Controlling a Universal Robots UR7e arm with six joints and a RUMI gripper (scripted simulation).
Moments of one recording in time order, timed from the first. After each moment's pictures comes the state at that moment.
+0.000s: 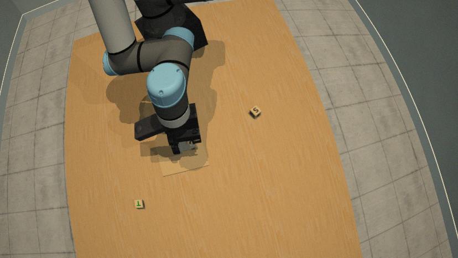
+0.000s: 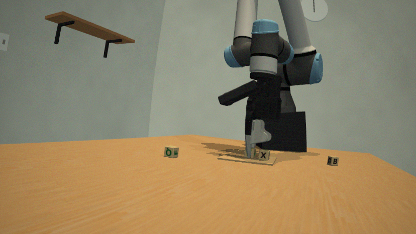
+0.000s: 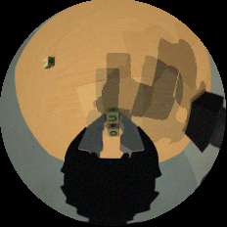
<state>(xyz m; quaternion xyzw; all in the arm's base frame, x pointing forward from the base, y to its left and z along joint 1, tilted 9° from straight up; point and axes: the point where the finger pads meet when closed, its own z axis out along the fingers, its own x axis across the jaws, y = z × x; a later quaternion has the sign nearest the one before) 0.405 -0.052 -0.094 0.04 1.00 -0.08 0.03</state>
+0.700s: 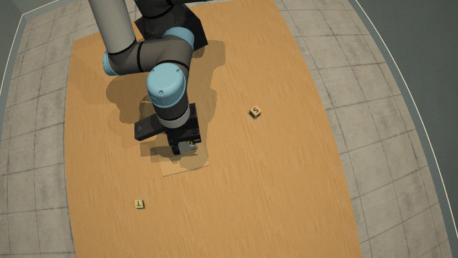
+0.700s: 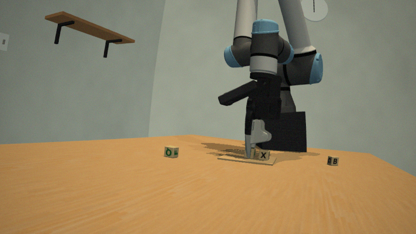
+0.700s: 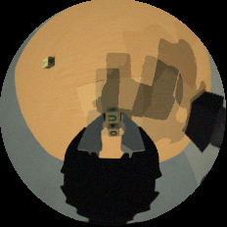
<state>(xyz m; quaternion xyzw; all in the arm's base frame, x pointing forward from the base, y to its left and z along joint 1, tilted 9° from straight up) 0.405 -0.052 -0.094 0.04 1.00 -0.08 0.03</state>
